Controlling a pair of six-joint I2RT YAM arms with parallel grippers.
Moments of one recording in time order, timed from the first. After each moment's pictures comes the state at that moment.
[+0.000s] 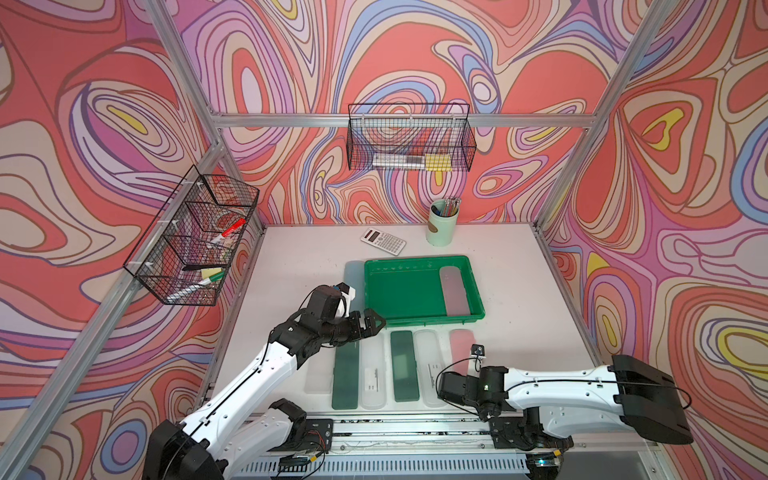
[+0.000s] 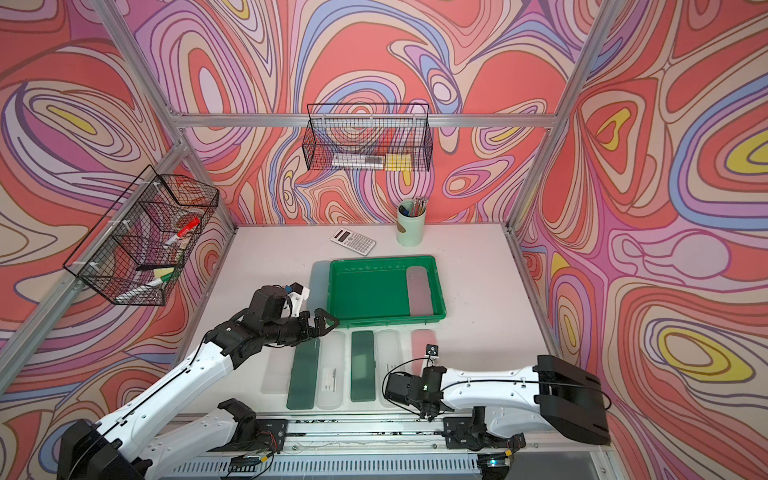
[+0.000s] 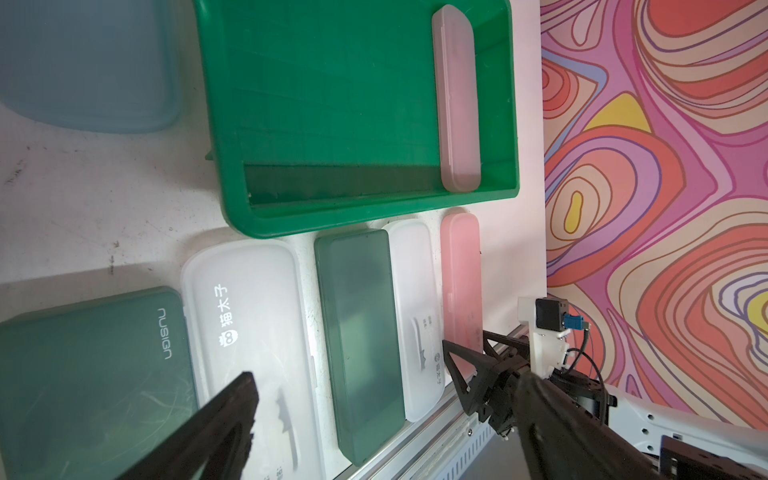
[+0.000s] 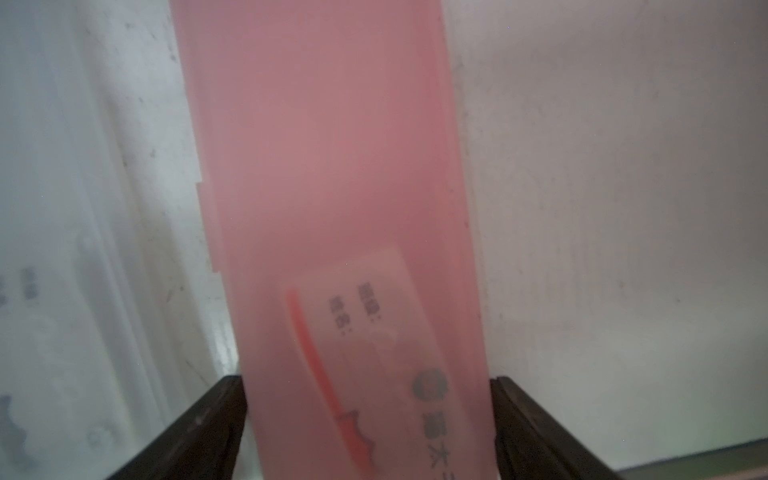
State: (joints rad) left arm -0.48 1.01 0.73 -0.51 0.41 -0.73; right arm 1.28 1.29 0.56 -0.83 0.39 1.43
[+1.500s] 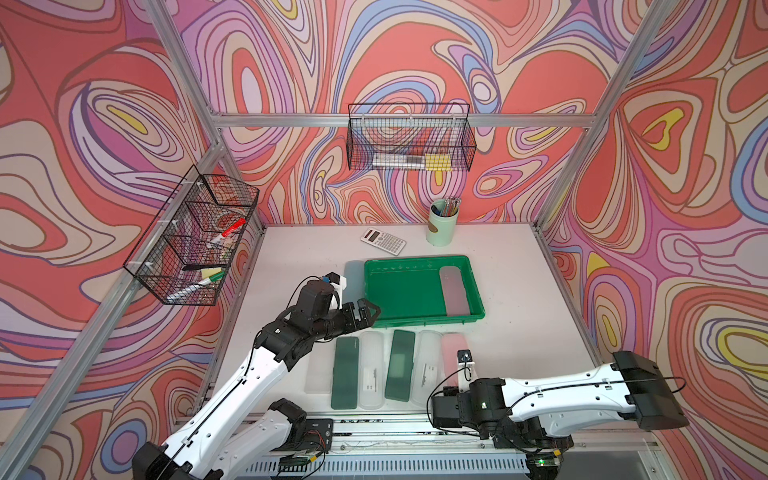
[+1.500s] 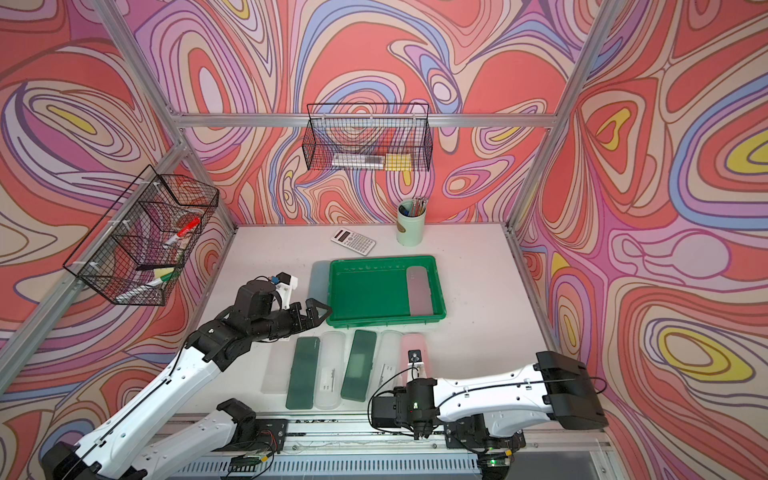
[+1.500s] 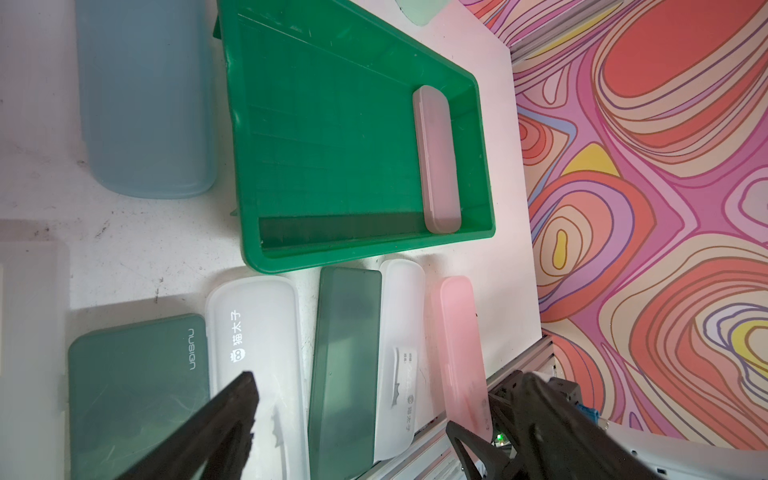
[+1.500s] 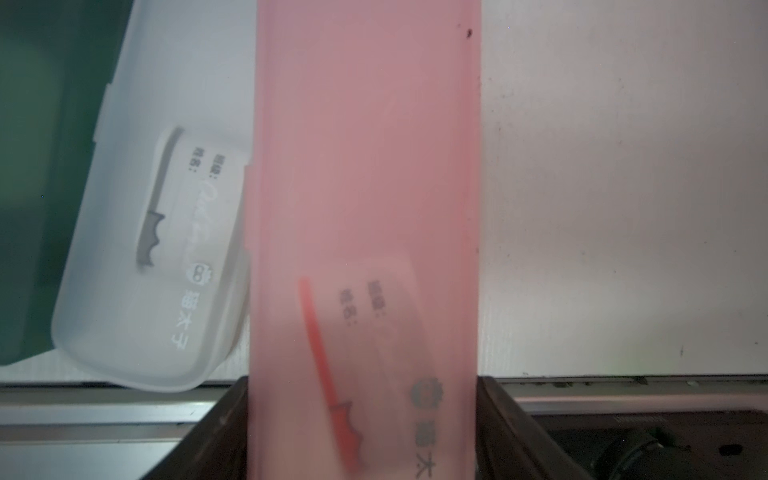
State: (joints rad) left arm -0.48 0.92 0.83 -0.60 0.29 -0.75; right arm 1.55 1.27 0.76 -1.10 0.43 1.48
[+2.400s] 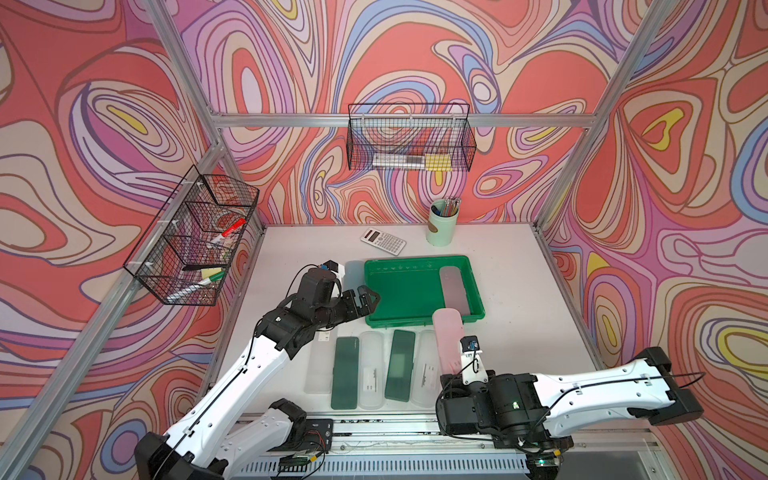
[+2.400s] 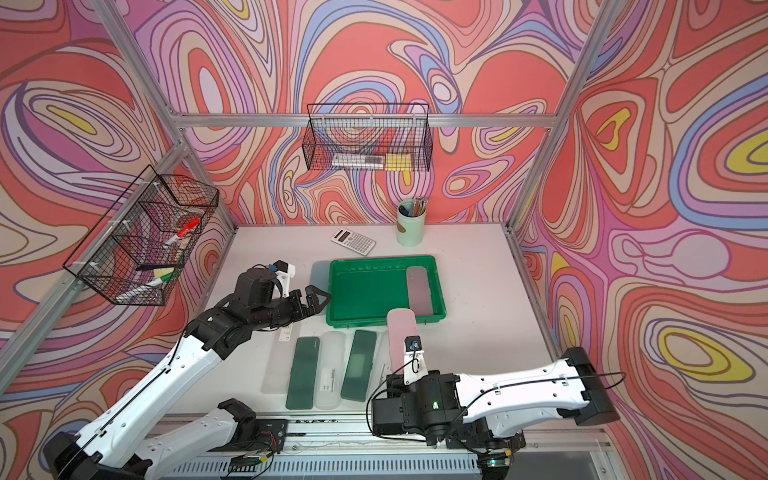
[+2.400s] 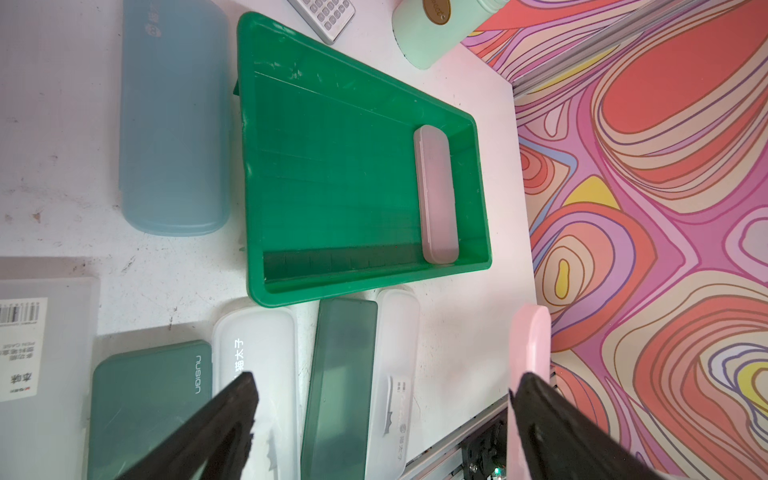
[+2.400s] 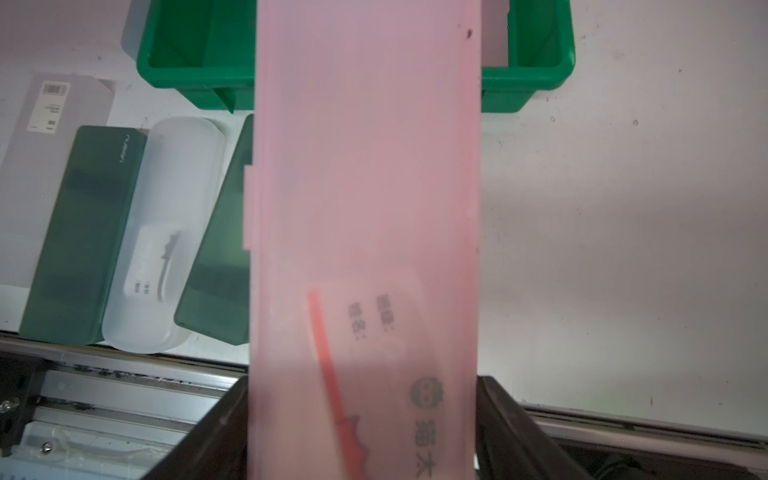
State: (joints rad) left arm -0.48 1.04 0.97 -0.62 0.23 -0.76; right arm 1.58 1.15 1.02 -1.28 0.66 1.45
